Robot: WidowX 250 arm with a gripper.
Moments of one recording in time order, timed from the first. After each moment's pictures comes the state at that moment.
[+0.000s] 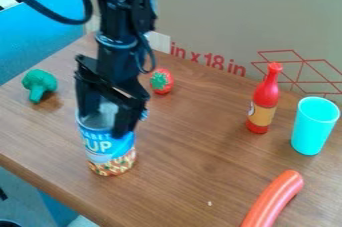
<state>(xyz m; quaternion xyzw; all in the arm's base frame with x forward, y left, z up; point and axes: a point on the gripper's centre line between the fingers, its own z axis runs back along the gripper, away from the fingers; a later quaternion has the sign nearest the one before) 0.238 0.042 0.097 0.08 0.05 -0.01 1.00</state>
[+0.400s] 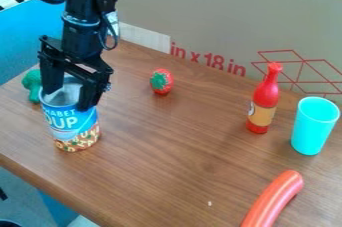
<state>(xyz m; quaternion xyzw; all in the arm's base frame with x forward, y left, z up) 0.248 0.105 0.097 0.10 0.08 0.06 0.99</state>
